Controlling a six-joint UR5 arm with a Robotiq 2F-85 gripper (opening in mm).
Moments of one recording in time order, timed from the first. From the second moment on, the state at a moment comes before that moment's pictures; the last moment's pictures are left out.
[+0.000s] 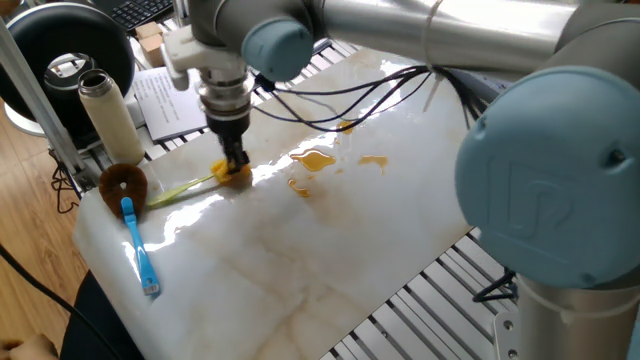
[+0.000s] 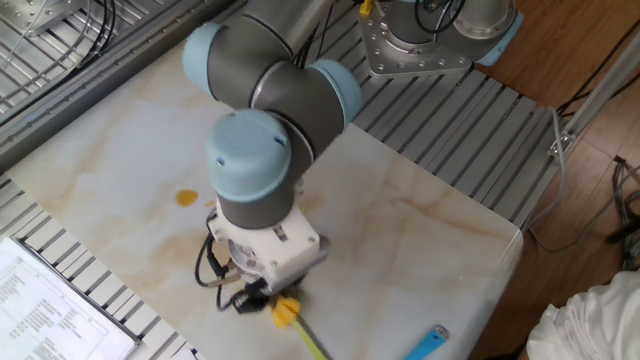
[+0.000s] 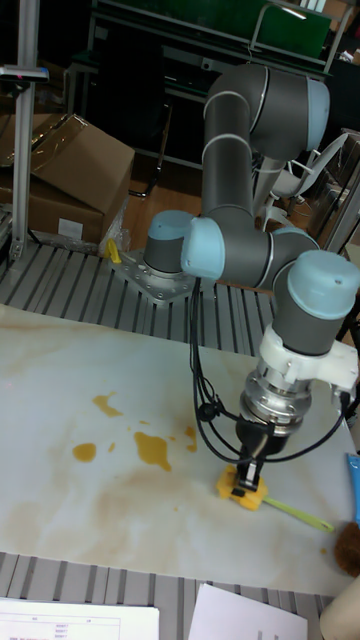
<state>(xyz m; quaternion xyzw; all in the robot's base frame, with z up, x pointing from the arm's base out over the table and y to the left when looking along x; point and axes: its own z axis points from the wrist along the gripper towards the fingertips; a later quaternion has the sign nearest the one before) 0.640 0.147 0.027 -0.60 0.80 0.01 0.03</state>
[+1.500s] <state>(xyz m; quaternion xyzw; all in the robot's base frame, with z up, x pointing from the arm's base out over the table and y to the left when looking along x) 0.612 0.042 0.037 -0.57 0.82 -0.01 0.00</state>
